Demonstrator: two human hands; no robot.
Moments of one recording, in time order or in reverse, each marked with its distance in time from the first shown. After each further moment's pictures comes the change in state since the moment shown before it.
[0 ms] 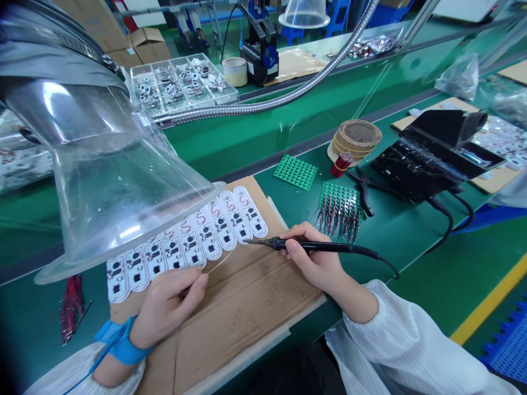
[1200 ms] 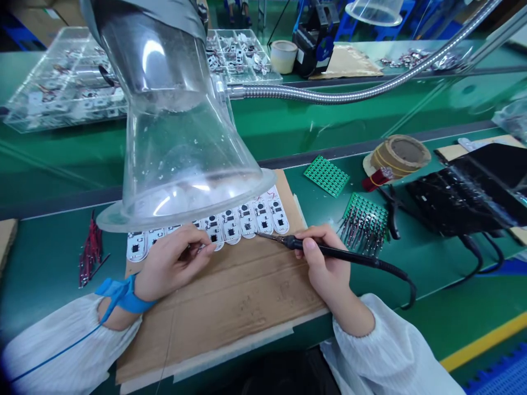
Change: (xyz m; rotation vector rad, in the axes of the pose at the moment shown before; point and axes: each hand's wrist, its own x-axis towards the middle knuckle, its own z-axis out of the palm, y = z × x) left_hand -0.004 -0.021 -0.015 0.180 0.212 0.029; right_hand 0.010 -0.004 0.027 0.048 0.114 0.013
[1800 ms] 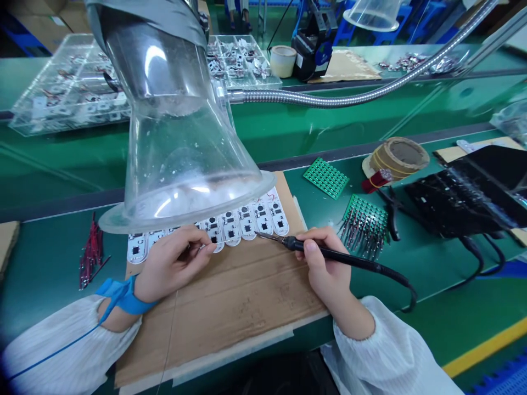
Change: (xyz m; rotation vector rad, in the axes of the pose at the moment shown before) left_hand 0.000 0.002 -0.001 0.008 0.022 -0.042; right_hand 0.001 -0.005 0.002 0.010 0.011 -0.011
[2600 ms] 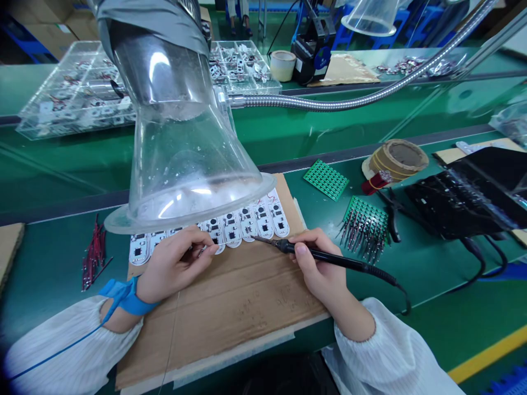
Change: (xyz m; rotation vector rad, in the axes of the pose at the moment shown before) left_hand 0.001 -0.001 0.001 -0.016 -0.008 0.001; right_hand 0.003 -0.003 0.000 -0.128 -0.103 -0.025
